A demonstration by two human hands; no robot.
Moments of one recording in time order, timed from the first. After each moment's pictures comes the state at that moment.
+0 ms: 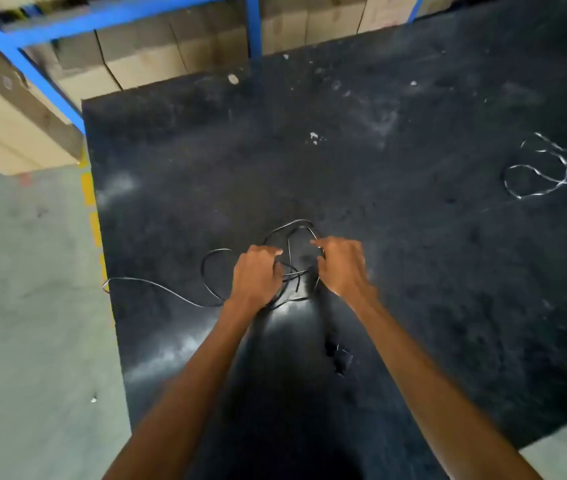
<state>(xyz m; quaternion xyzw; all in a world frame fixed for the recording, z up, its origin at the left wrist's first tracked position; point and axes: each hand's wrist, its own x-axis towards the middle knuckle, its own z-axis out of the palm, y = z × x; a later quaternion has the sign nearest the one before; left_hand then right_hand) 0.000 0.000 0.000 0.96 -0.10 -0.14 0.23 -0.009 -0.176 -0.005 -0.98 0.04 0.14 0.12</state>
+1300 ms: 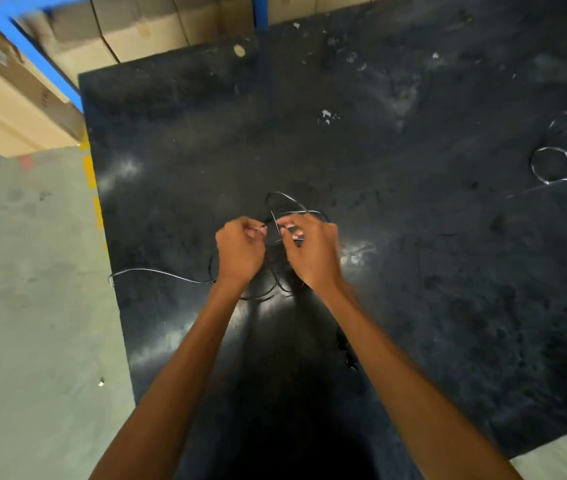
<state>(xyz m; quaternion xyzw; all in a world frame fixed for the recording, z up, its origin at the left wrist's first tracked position) 0.022 0.027 0.003 0.88 0.12 -0.07 0.45 -0.004 -0.106 0.001 -0.90 0.08 -0.02 0.43</state>
